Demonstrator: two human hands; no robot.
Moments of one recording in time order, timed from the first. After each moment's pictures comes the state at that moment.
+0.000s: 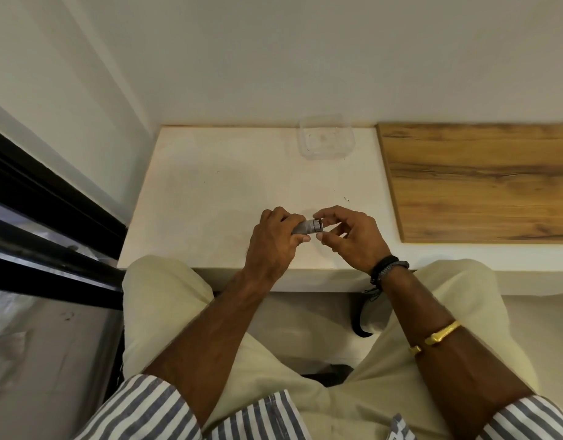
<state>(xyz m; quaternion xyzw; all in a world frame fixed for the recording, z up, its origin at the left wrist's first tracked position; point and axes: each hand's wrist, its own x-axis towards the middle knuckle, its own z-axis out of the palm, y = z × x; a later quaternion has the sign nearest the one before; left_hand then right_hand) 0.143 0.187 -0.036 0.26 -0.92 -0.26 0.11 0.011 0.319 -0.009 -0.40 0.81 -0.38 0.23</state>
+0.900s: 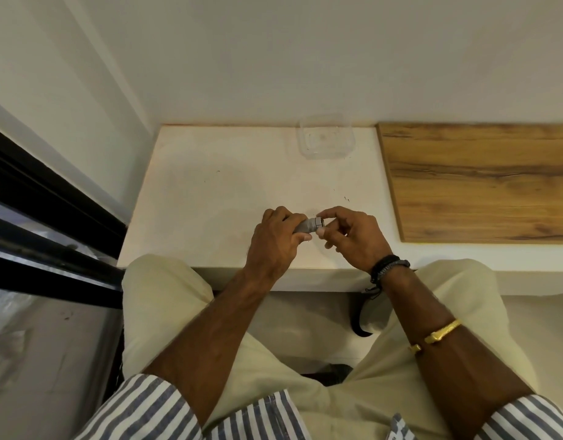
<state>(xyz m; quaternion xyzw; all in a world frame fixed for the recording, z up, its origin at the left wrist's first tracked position) 0.141 0.187 -0.035 0.25 -0.93 -0.26 0.12 0.012 0.317 -0.008 -0.38 0.81 -0.37 0.24</state>
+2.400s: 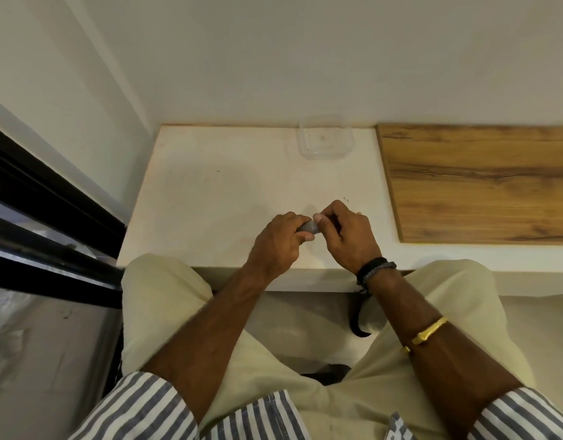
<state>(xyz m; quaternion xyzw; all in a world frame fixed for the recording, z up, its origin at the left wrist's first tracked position) 0.138 0.185 -0.041 0.20 -0.90 -0.38 0.12 0.021 0.306 -0.021 -0.42 0.81 -0.39 0.11</state>
